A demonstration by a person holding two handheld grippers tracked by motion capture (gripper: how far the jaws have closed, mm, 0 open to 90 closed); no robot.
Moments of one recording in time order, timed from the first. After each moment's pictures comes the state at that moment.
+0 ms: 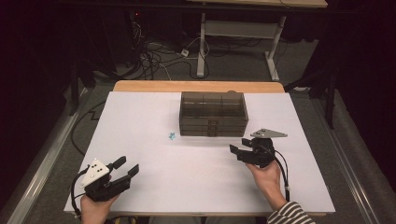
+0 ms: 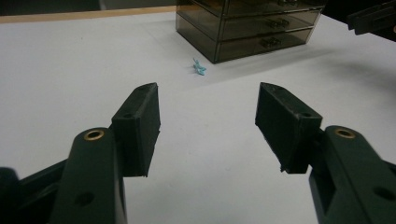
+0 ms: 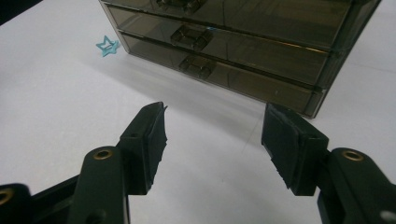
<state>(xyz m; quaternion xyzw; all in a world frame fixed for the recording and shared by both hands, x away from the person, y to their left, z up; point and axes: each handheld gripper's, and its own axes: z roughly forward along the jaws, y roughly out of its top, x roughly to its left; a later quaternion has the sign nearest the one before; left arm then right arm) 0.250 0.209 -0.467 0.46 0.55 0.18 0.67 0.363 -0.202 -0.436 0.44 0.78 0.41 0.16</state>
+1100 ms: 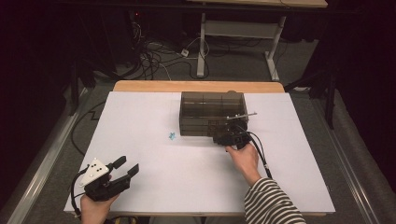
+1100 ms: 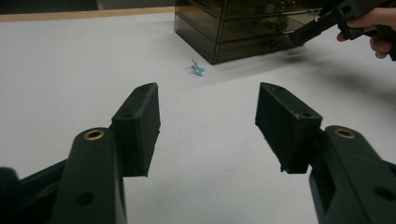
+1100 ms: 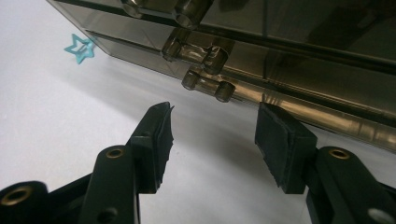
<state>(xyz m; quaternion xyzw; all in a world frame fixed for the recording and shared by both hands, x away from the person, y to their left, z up) 0.251 0.210 -0.467 0.46 0.55 0.17 0.68 0.429 -0.144 -0.449 0.52 0.79 0.33 0.07</state>
